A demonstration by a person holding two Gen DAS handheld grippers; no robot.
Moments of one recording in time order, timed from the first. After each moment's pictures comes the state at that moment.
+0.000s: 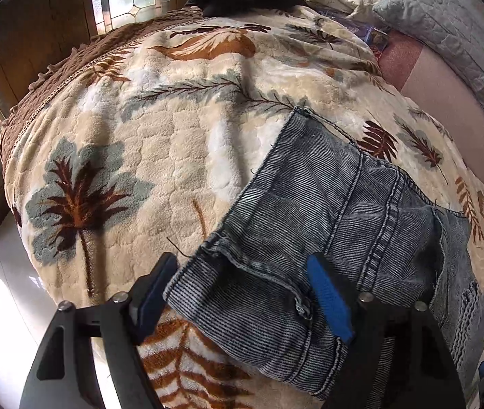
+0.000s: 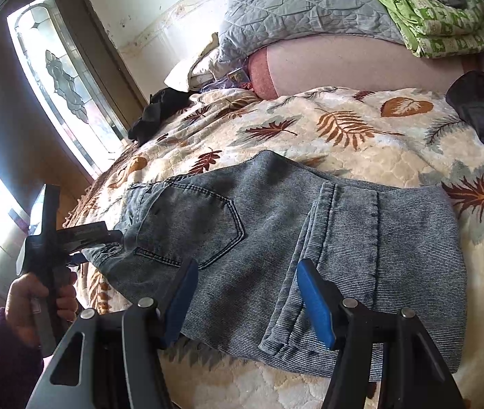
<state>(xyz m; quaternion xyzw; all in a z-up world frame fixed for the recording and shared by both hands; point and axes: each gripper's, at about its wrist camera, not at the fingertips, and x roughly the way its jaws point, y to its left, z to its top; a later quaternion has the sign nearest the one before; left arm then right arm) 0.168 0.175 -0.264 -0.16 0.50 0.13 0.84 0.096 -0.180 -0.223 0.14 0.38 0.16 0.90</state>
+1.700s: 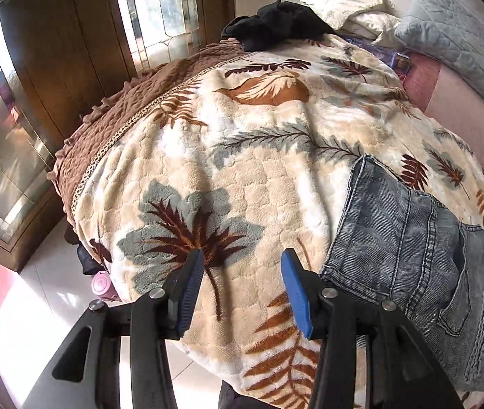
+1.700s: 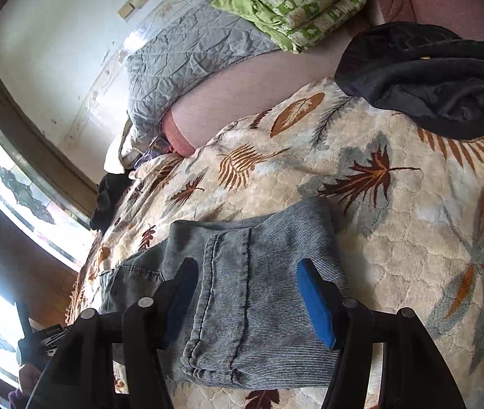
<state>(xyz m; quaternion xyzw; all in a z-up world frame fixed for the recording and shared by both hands) 0.132 0.241 -0.216 -0.12 0.47 0.19 0.85 0.080 -0.304 -0.226 0.30 0.35 0.04 0.89</state>
